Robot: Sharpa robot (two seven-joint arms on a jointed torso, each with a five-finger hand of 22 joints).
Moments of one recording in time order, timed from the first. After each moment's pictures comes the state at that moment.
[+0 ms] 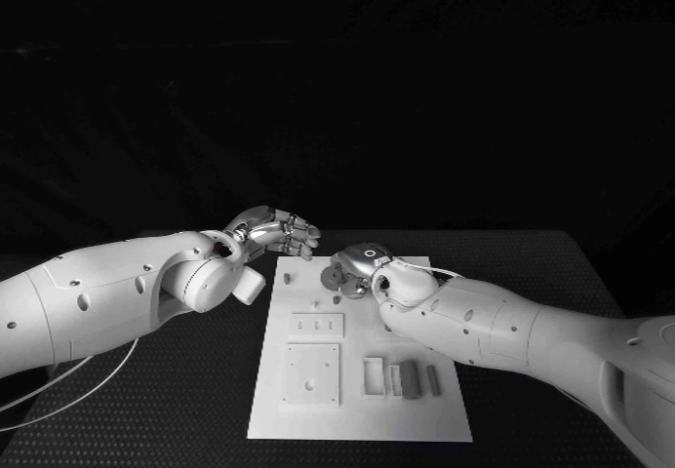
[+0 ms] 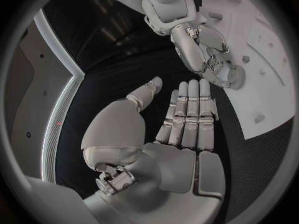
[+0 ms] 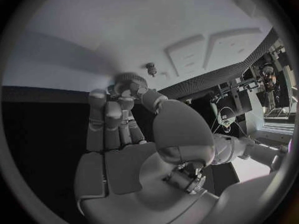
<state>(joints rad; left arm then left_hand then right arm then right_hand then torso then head) 1.39 -0.78 -0.16 1.40 -0.26 -0.21 0.13 1.06 -0.10 0.54 -0.24 0.06 0.80 0.19 0.42 0.39 1.11 0.12 0.21 0.27 1.01 0.09 0.29 0.86 0.04 0.96 -0.01 0.21 0.77 1.23 -0.22 -0.24 0.86 -1.62 -0.41 -0.14 1.10 0.00 0.67 -0.24 0.15 0.75 0.16 0.19 0.45 0.96 0.04 1.11 1.09 1.12 -0.06 1.45 0.90 0.22 1.10 -0.02 0.99 1.31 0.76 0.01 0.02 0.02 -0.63</state>
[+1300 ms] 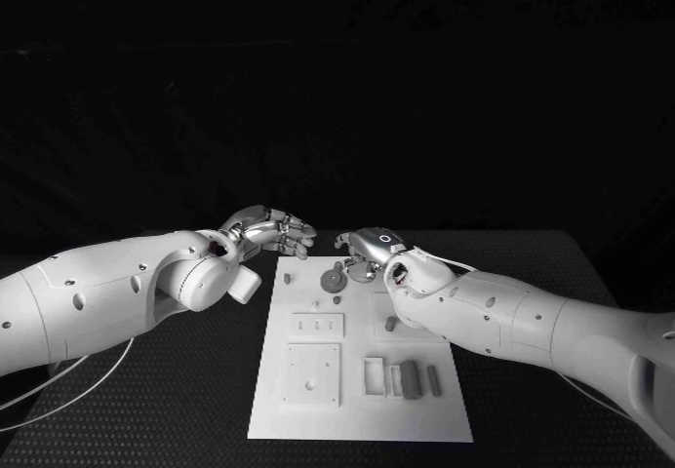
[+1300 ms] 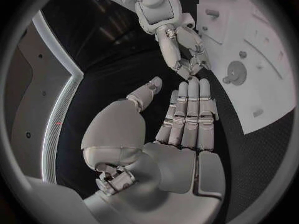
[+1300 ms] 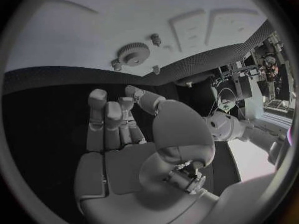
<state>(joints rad) 1.40 -0.80 -0.16 1.39 -0.26 -0.21 0.13 1.06 -0.10 0.54 -0.24 0.06 0.80 0.19 0.42 0.39 1.11 0.12 0.21 0.27 1.01 0.09 0.29 0.87 0.04 0.96 -0.01 0.20 0.77 1.26 -0.29 -0.21 0.93 -1.51 -0.54 -0.08 1.09 0.00 0.79 -0.25 0.15 0.72 0.14 0.20 0.46 0.95 0.03 1.12 1.08 1.13 -0.07 1.46 0.91 0.22 1.10 -0.02 1.02 1.31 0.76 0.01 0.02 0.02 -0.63</state>
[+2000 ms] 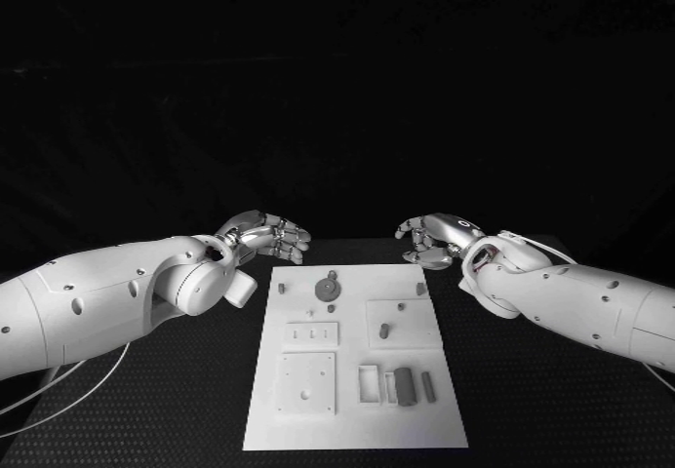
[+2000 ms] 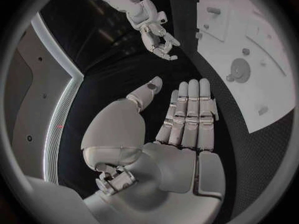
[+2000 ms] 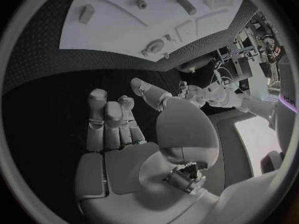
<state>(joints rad) 1.39 -0.81 -0.16 1.38 -0.26 -0.21 0.13 1.06 -0.10 0.54 -0.24 0.06 0.80 0.19 0.42 0.40 1.11 0.12 0.21 0.28 1.02 0.09 0.28 0.87 0.04 0.96 -0.01 0.20 0.78 1.32 -0.62 -0.17 1.10 -1.29 -0.44 0.12 1.08 -0.12 0.72 -0.25 0.15 0.75 0.12 0.29 0.51 0.95 0.04 1.13 1.07 1.13 -0.05 1.46 0.90 0.22 1.11 -0.02 1.02 1.31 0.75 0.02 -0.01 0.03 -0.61</state>
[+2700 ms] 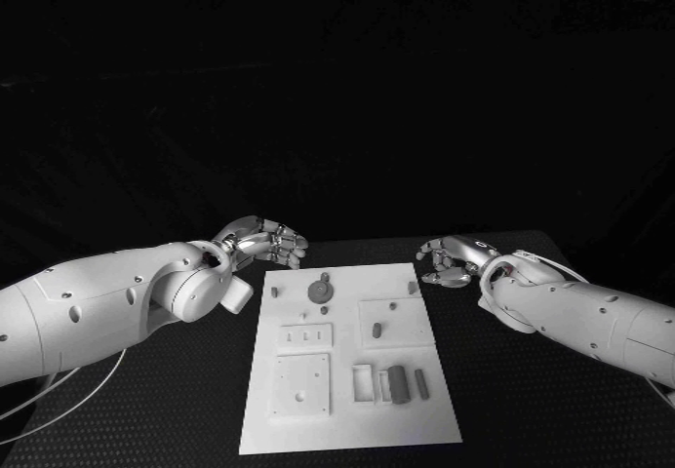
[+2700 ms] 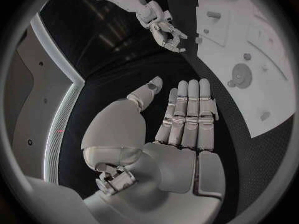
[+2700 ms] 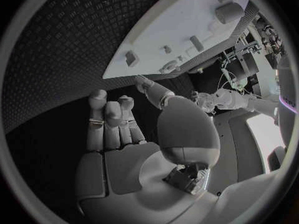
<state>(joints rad) 1.37 -0.81 -0.16 1.37 -0.28 -0.19 0.15 1.07 -0.09 0.54 -0.25 0.06 0.85 0.15 0.44 0.41 1.14 0.10 0.22 0.29 1.02 0.09 0.27 0.89 0.04 0.96 -0.01 0.19 0.78 1.24 -0.60 -0.17 0.92 -1.24 -0.39 0.21 1.08 -0.15 0.65 -0.25 0.15 0.75 0.12 0.29 0.52 0.94 0.04 1.13 1.07 1.11 -0.05 1.46 0.90 0.22 1.09 -0.01 1.01 1.31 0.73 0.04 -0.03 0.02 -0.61</state>
